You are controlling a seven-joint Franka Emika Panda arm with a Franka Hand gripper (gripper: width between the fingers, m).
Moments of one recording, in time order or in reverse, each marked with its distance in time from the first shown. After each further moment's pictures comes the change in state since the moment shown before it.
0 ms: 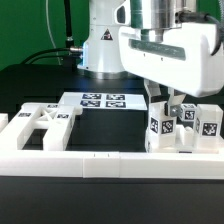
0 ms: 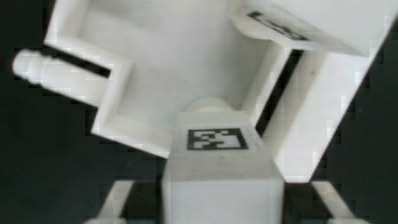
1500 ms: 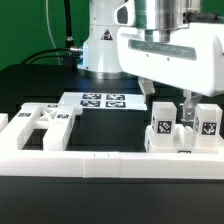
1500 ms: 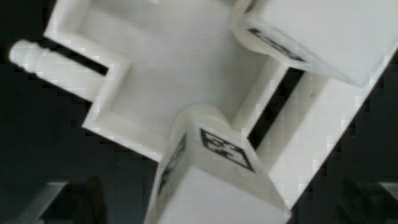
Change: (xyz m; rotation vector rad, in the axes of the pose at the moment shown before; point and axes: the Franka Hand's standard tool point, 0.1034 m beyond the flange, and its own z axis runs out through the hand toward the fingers) arm -0.003 0.000 0.000 -0.008 -0.003 -0.289
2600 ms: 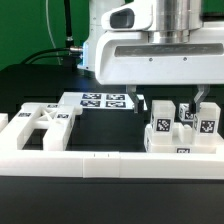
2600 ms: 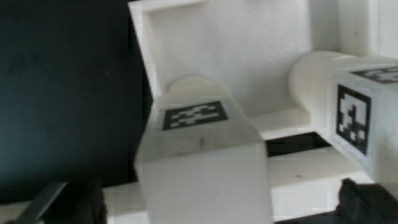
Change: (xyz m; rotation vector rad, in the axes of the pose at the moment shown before) arm 0.002 0.002 0.002 -0.027 0.016 -0.932
